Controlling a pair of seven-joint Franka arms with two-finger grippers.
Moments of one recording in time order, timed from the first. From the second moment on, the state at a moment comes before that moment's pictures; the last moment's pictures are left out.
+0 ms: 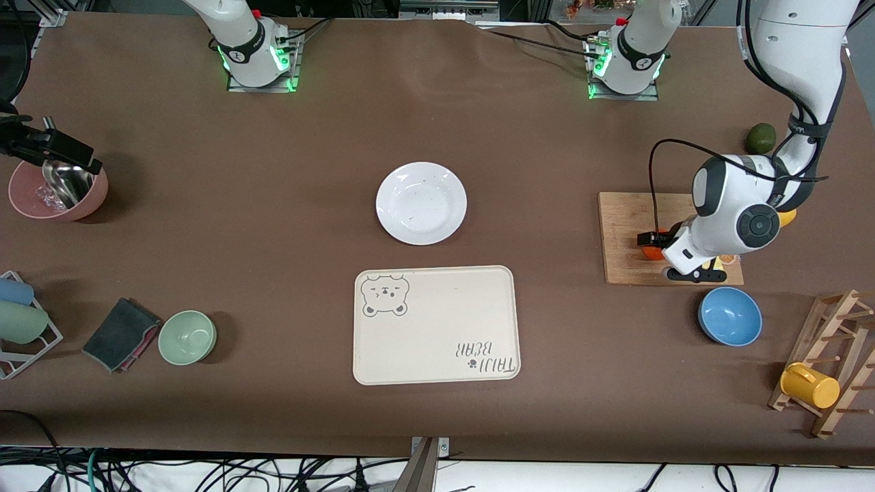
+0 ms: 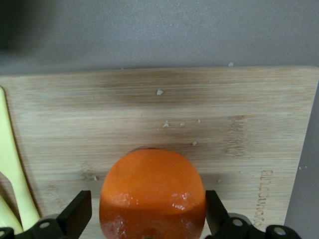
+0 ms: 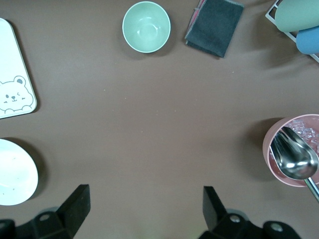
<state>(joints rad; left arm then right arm) 0.07 0.45 -0.05 -2.06 0.05 2.26 0.00 0.03 0.03 -0.10 -1.57 0.02 1.54 0.08</state>
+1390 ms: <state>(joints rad) 0.00 0.46 -0.33 -1.88 0.01 2.21 -0.48 0.03 0.03 -0.11 -1.57 0.02 1.54 0.08</state>
